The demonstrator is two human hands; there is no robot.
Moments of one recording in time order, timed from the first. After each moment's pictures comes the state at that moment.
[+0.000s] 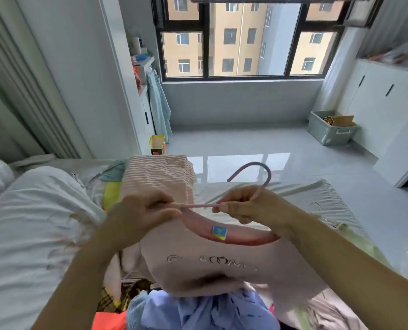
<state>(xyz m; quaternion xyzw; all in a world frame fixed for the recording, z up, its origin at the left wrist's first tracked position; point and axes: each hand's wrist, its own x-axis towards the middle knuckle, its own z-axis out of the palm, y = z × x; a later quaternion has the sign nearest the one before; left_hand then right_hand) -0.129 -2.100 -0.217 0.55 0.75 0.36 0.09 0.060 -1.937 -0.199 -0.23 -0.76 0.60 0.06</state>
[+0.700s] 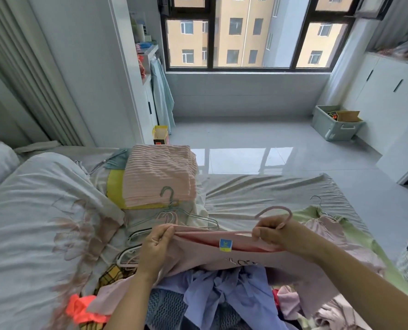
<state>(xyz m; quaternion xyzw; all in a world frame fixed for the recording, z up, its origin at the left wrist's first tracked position) -0.112 -2.098 -0.393 0.24 0.71 0.62 0.23 0.112 -1.921 -0.278 -0.31 -0.81 0.49 0.01</state>
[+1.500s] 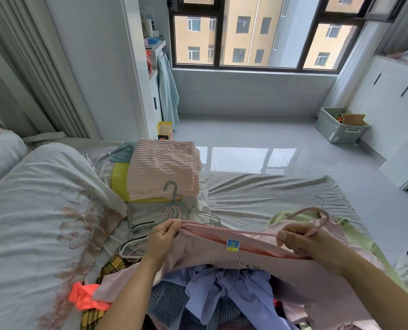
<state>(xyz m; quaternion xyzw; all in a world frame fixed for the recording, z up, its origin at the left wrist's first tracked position) -0.110 -2.098 -0.391 0.27 0.70 0.62 0.24 0.153 -1.920 -0.283 -0.31 -0.75 0.58 0.04</state>
